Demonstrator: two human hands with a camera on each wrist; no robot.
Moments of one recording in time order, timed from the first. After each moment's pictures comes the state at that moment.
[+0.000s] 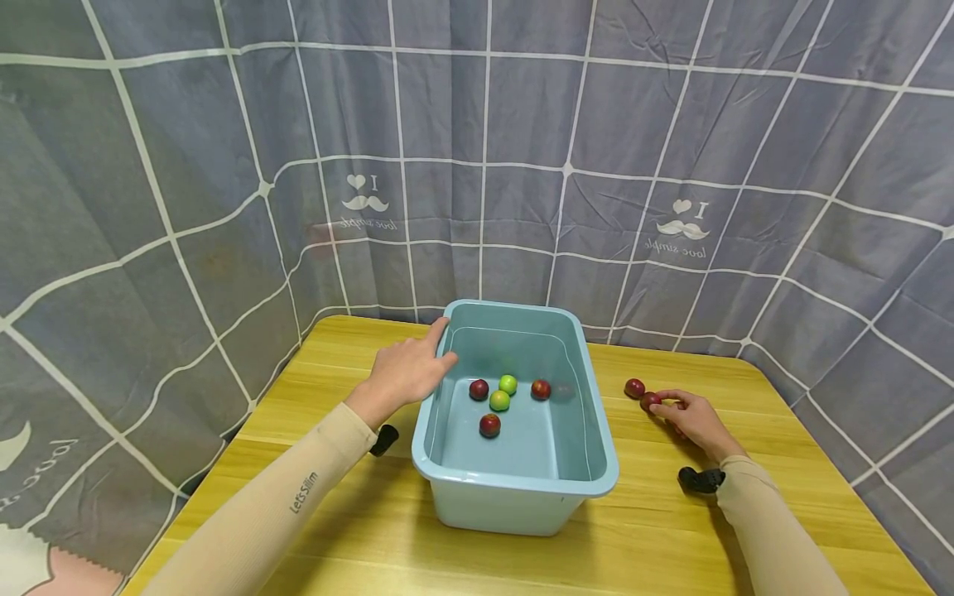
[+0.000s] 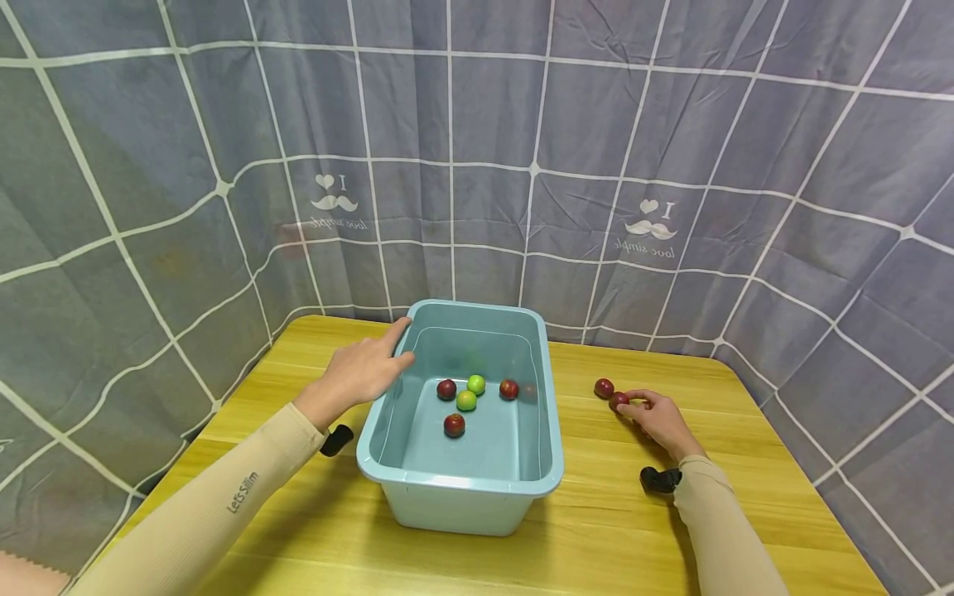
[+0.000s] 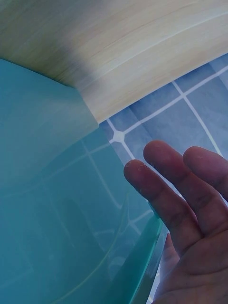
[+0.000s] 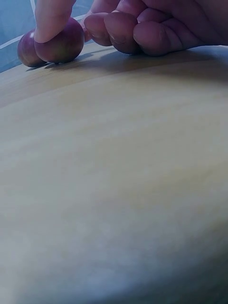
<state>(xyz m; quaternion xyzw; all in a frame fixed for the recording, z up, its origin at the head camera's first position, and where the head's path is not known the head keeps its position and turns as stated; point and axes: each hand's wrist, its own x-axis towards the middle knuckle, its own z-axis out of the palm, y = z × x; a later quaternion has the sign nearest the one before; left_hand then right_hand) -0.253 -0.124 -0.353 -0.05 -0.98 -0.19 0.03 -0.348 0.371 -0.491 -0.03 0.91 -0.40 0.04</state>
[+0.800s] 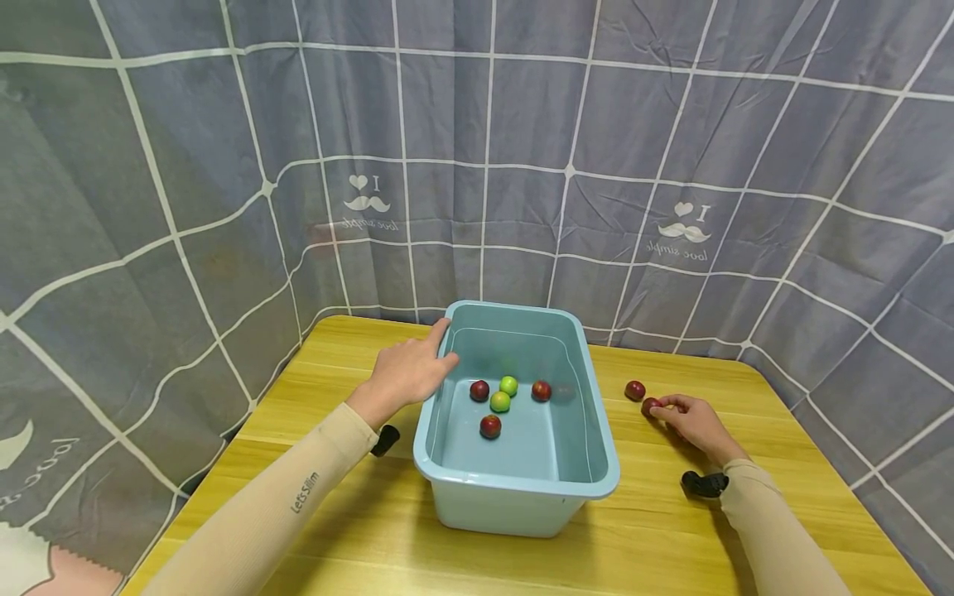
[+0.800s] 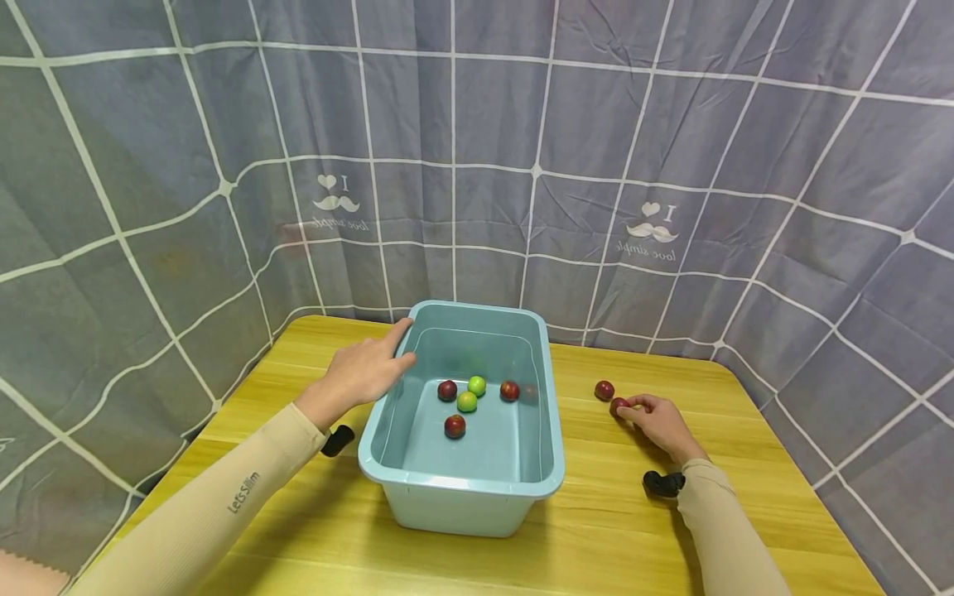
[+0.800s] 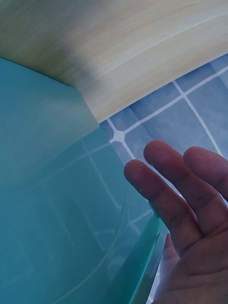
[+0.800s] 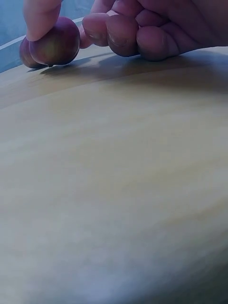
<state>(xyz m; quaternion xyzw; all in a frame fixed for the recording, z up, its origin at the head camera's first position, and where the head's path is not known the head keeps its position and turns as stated) -0.253 -0.124 -0.353 -0.05 -0.98 -0.19 0.03 -0.345 0.371 -0.490 -0.04 0.92 -0.39 0.04</state>
